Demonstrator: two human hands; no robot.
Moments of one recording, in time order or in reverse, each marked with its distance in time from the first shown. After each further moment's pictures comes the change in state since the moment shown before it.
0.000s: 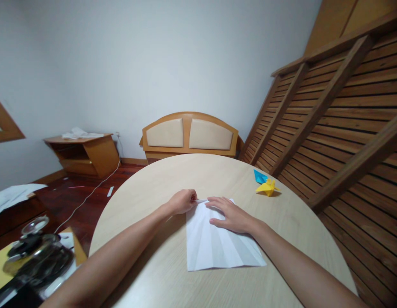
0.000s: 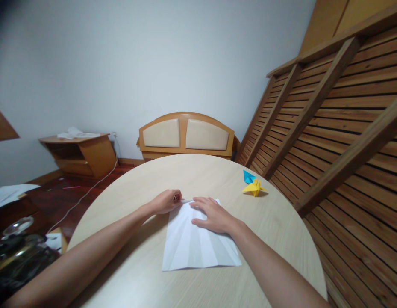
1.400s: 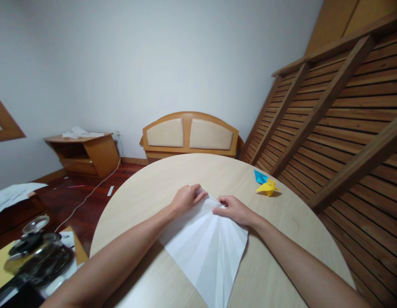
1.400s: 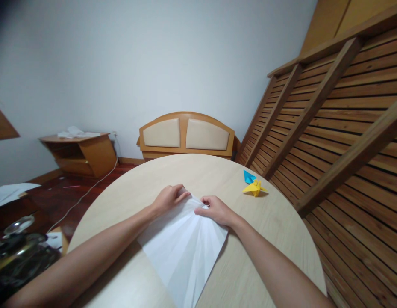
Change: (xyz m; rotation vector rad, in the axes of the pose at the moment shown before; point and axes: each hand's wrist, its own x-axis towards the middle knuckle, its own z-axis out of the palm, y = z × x) left_hand -0.006 0.026 -0.006 -0.004 0.261 0.037; right_hand 0.009 0.002 -0.002 0.684 0.057 0.283
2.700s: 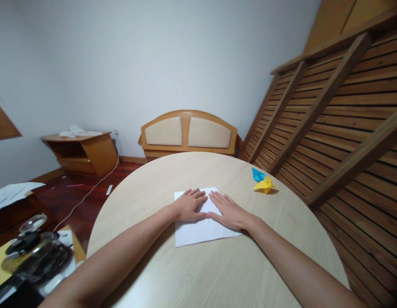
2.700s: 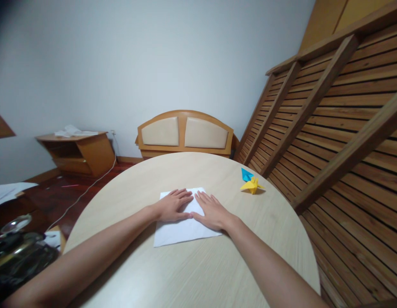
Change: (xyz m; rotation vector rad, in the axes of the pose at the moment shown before) left_hand -0.013 -0.011 0.025 0.069 -0.300 0.363; right_hand -0.005 0.021 0.004 -0.844 -0.074 -0.064
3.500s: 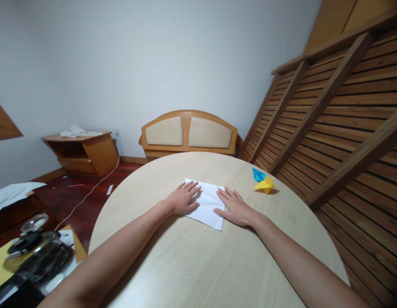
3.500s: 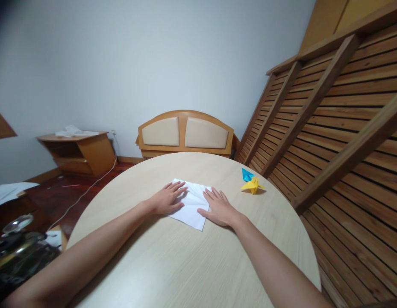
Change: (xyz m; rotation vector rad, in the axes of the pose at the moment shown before) left_hand -0.005 -0.029 -0.007 0.132 0.034 -0.074; right_hand -0.006 0.014 -0.012 -0.073 0.039 0.116
